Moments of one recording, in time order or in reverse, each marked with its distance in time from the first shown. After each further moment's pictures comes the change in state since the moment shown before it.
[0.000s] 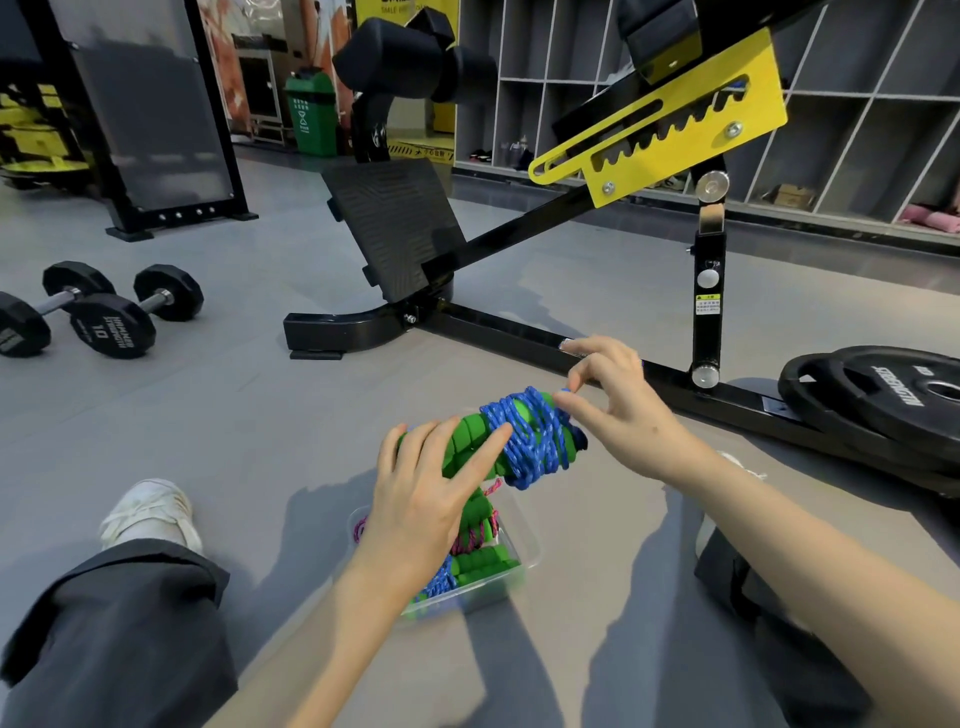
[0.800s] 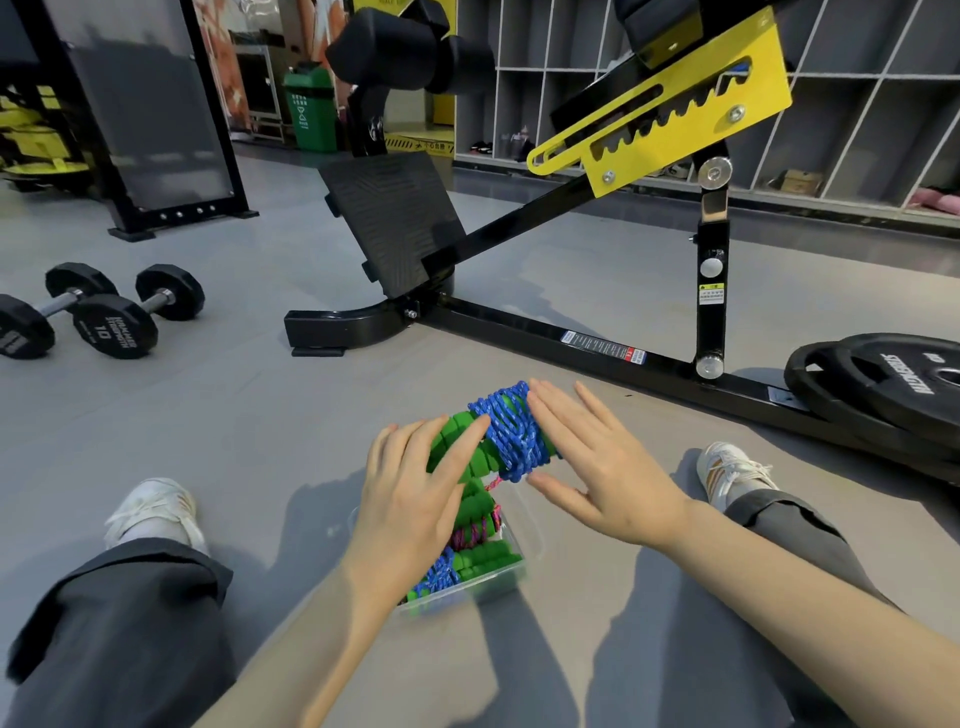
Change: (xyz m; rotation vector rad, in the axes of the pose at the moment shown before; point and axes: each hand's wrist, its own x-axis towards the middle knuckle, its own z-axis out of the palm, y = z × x) left_hand -0.005 -0.003 -0.004 -0.163 -0.085 -0.102; right_hand -0.032 0.028 0.038 -0.485 0.001 -0.514
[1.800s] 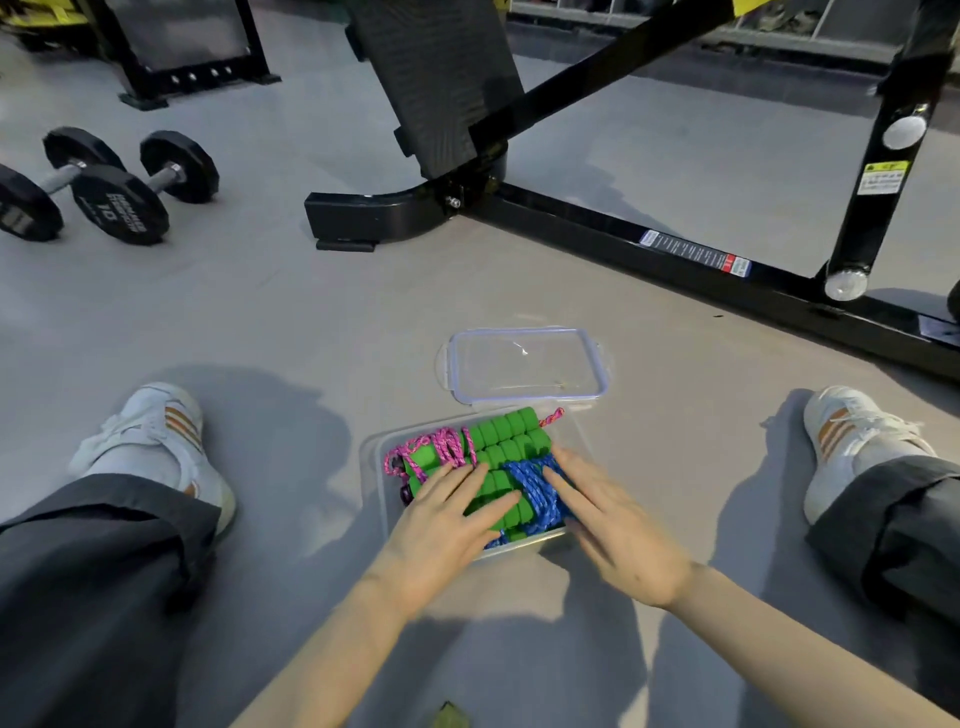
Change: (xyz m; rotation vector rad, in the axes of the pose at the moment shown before) left_hand -0.109 -0.060 0.114 0.089 -0.434 0.082; right_hand -0.089 0.000 0.176 0.331 -0.376 0.185
